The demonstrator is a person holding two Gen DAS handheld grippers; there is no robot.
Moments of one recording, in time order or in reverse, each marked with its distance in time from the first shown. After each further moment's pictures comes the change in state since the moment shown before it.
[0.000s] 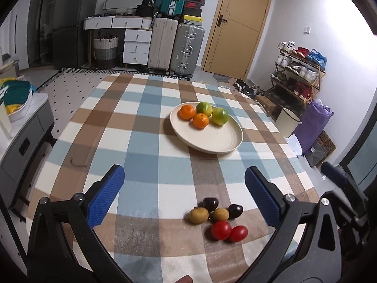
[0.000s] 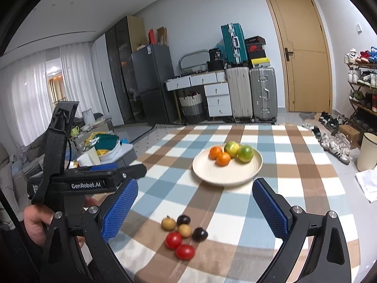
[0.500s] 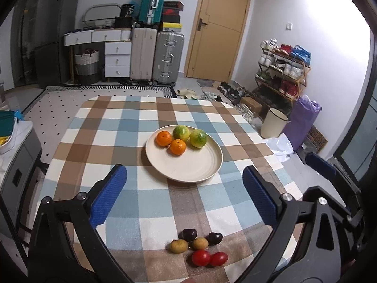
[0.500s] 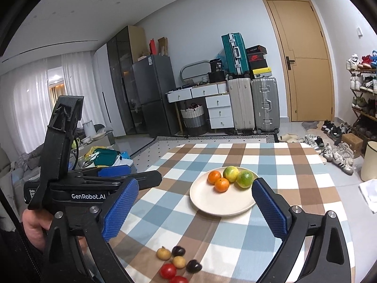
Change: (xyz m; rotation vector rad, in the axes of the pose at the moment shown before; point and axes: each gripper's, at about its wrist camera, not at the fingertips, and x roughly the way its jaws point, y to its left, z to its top) left arm -0.004 -0.046 0.058 0.096 -0.046 -0.066; right arm 0.011 -0.012 0.049 0.004 -0.088 0.019
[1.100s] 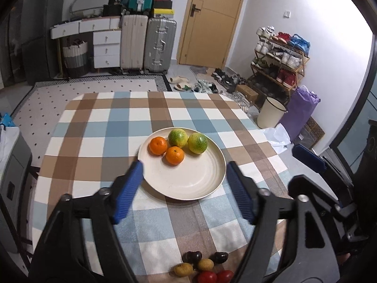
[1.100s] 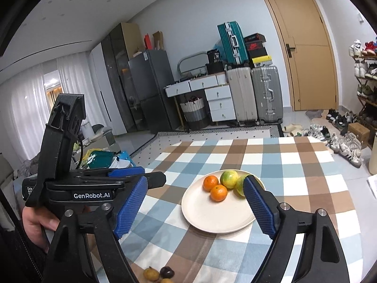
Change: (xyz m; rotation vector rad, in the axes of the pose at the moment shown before) left arm 0.074 0.008 0.051 0.031 0.095 -0.046; right arm 0.062 -0.033 0.026 0.038 0.037 0.022
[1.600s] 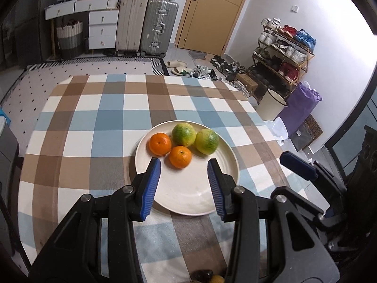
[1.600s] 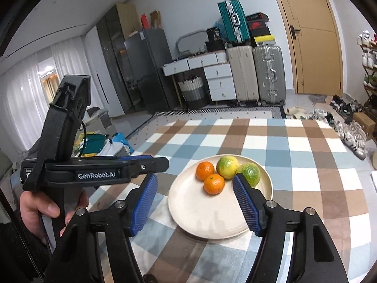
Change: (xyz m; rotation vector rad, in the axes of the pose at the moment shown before) left arm 0.085 0.034 0.020 -0.043 0.110 -0.051; right arm 0.069 -0.021 -0.004 -0.007 0.126 0.010
